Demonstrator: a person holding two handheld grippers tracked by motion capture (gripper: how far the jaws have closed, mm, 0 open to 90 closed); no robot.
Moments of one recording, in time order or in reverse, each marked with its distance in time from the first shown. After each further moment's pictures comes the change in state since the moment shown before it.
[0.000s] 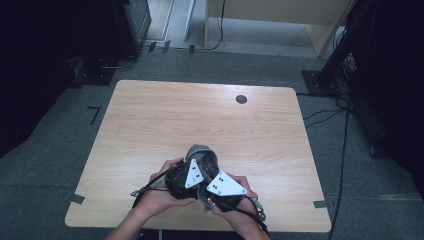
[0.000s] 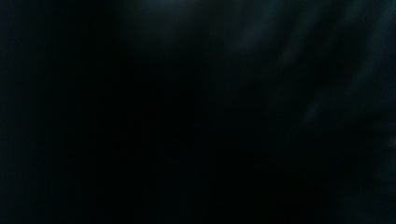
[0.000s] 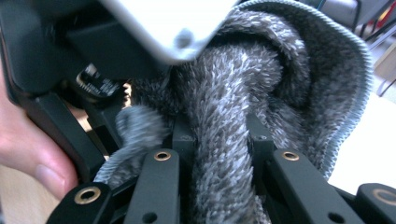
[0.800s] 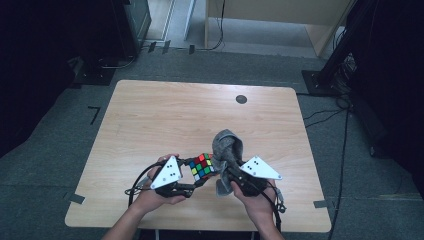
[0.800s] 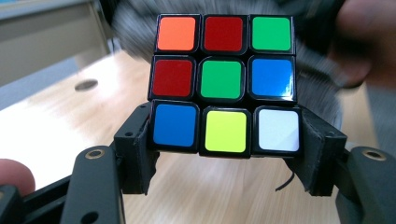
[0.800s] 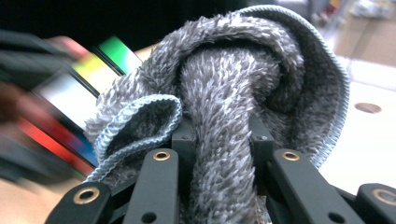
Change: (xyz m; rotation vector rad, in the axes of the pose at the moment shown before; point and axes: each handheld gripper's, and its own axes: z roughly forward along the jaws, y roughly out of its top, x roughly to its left) left arm 0.032 -0.029 -0.027 -0.526 -0.169 -0.148; right arm -0.067 -0.021 -0.020 -0.098 -0.109 0.302
